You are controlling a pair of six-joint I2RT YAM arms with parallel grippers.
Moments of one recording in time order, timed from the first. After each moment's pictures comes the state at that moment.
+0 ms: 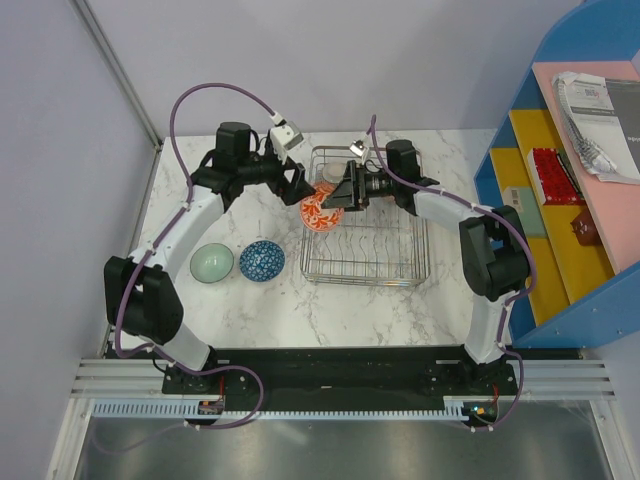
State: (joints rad) left arm -0.31 1.59 1.41 -0.31 0.68 0.33; right arm 0.36 1.95 1.36 0.15 -1.09 0.67
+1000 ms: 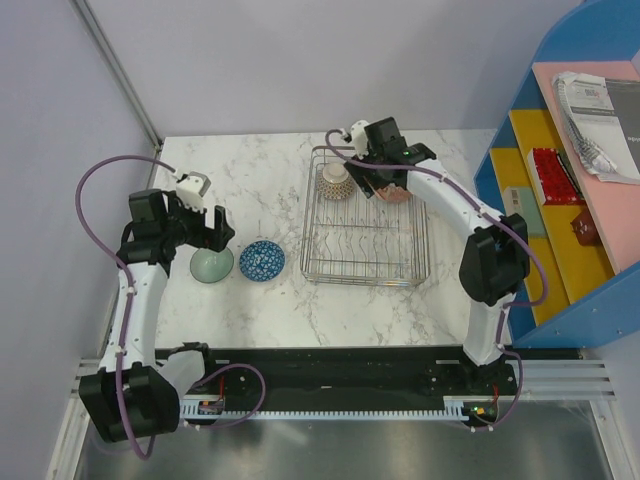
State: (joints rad) left arm 0.15 1.05 0.91 -0.51 0.51 0.30; right arm 0.44 1.92 1.77 -0.66 0.06 -0.25
